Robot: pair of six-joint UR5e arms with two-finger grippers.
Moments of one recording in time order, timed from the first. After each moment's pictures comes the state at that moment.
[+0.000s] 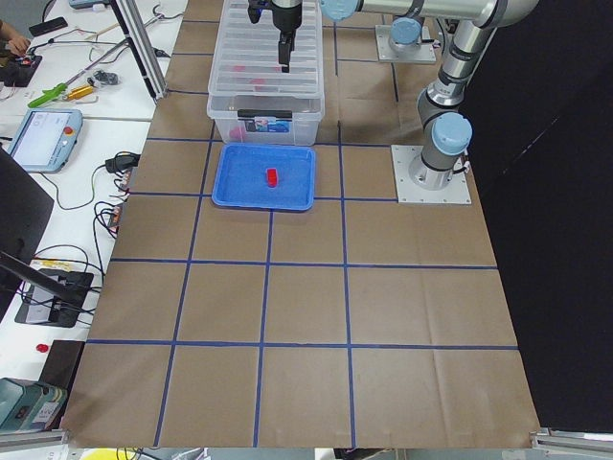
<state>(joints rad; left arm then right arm) -1.57 -1.57 -1.51 -1.63 1.54 0.03 1.27 -1.31 1.62 -1.69 -1.62 -0.25</state>
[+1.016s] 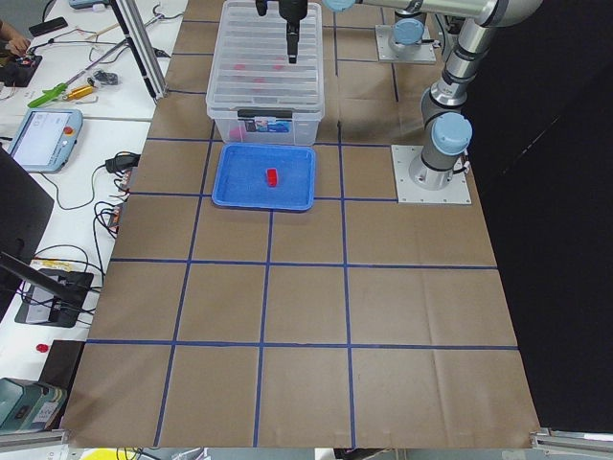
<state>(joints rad) -1.60 -1.58 -1.49 -1.63 1.54 -0.03 1.31 -1.35 1.50 -1.66 -1.63 -0.23</state>
